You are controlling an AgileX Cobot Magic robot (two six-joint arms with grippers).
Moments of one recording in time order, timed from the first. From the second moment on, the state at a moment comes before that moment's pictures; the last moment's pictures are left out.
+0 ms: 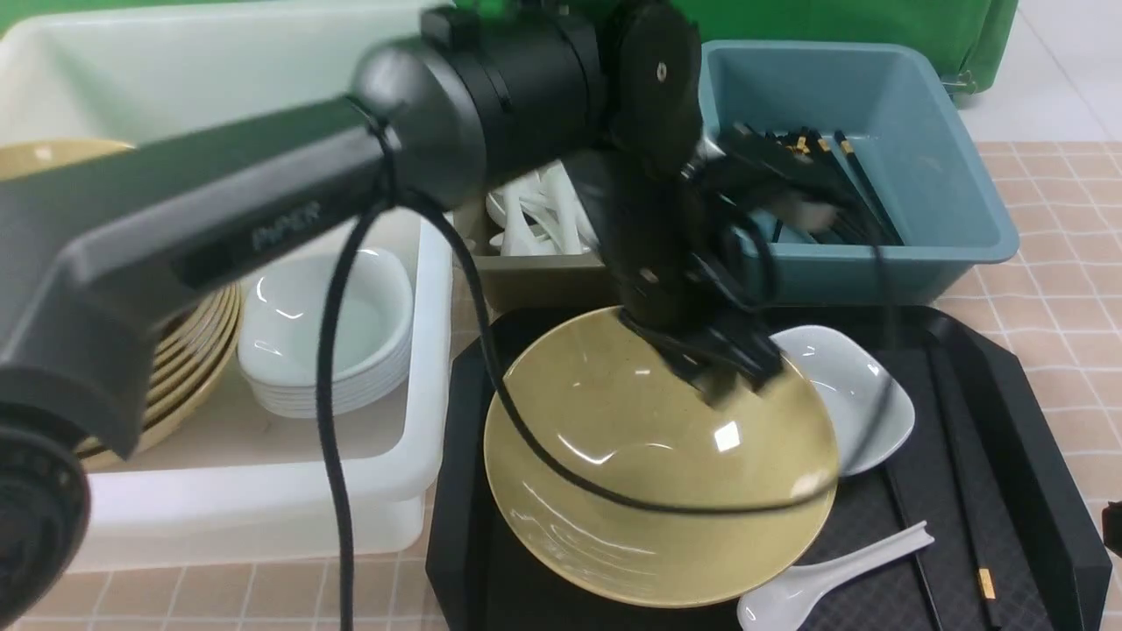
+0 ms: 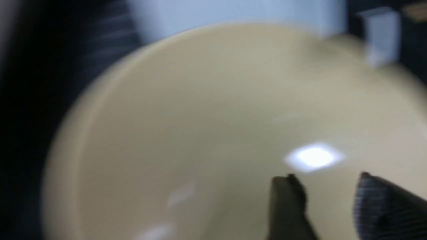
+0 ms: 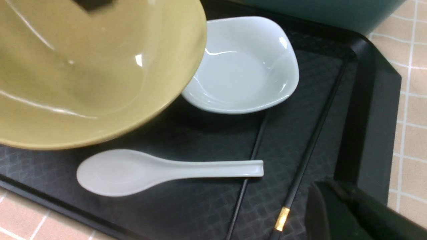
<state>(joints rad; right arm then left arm) 0.04 0.50 -0.37 0.38 0.64 -0.46 -0.73 1.96 -1.78 -0.08 1.18 0.23</state>
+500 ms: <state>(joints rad) 0.04 0.50 -0.37 0.38 0.64 -0.46 -0.72 2.09 -1.77 0.28 1.11 0.06</state>
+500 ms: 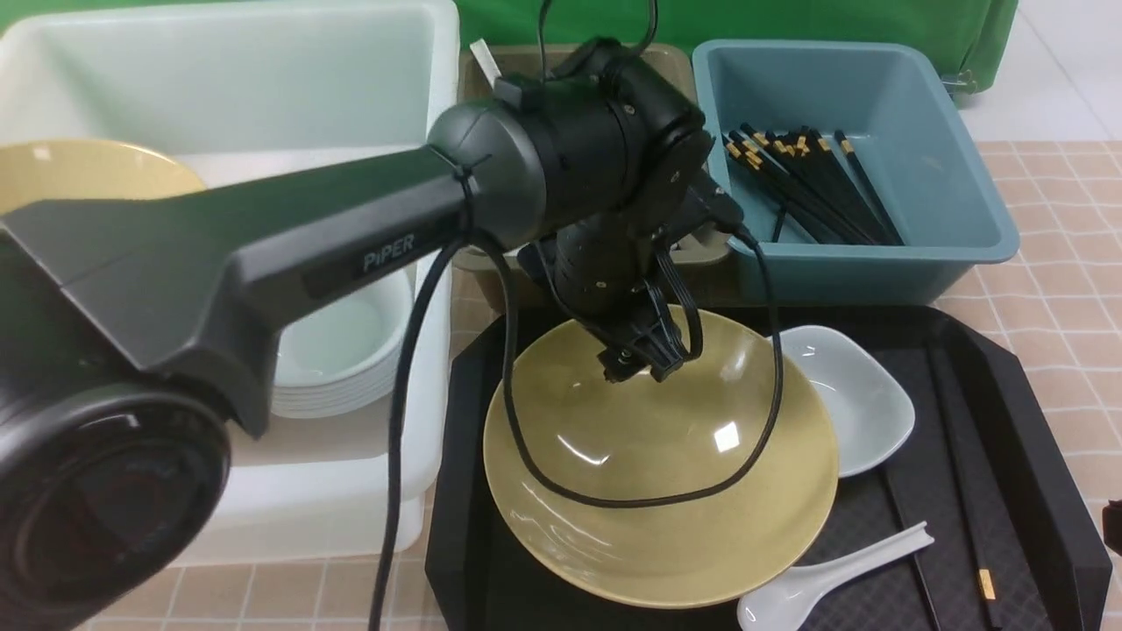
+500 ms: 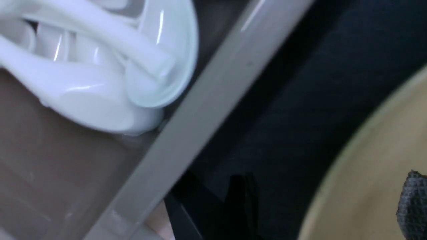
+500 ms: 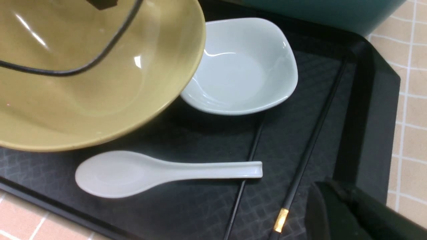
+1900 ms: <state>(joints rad) 0.04 0.50 -0.37 0.38 0.62 -0.46 -0.44 1.46 -1.76 -0.01 1.24 0.14</state>
